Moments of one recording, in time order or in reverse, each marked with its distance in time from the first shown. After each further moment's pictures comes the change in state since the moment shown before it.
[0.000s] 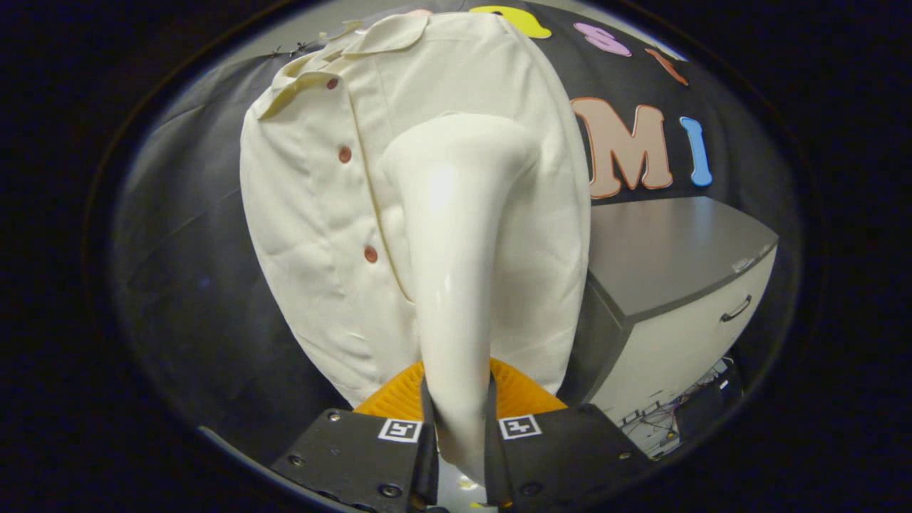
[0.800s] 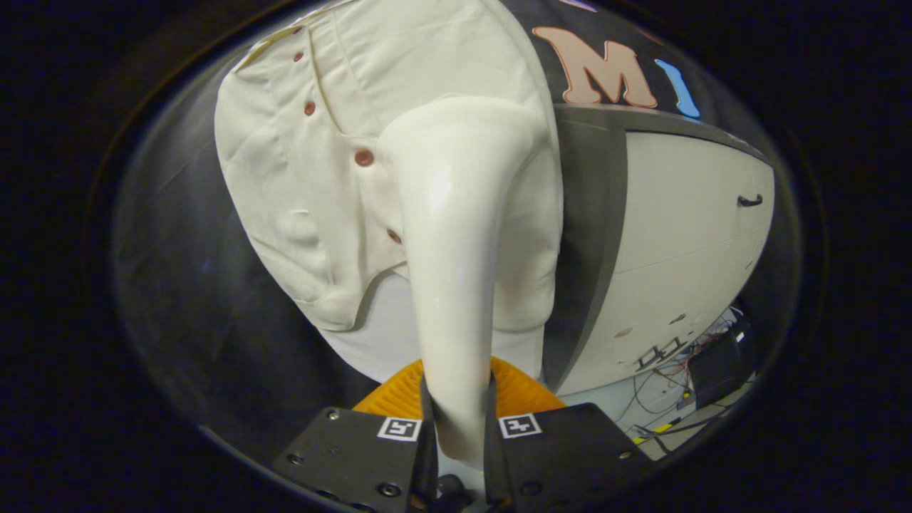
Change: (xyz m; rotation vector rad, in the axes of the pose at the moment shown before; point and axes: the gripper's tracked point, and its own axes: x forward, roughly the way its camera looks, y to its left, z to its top) arm 0.007 -0.036 -0.137 0.082 0.241 -0.013
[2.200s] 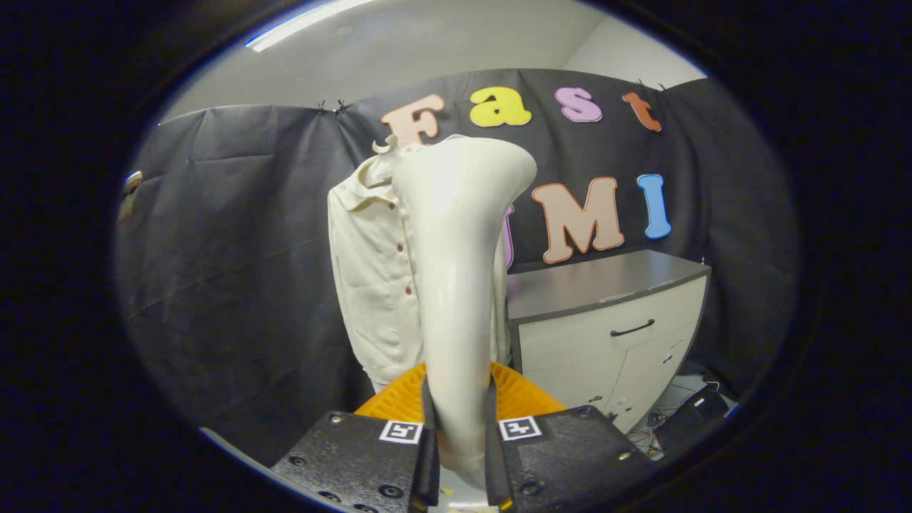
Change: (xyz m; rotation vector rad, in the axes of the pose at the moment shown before) arm -0.306 -0.024 0.084 -0.156 -0.541 0.085
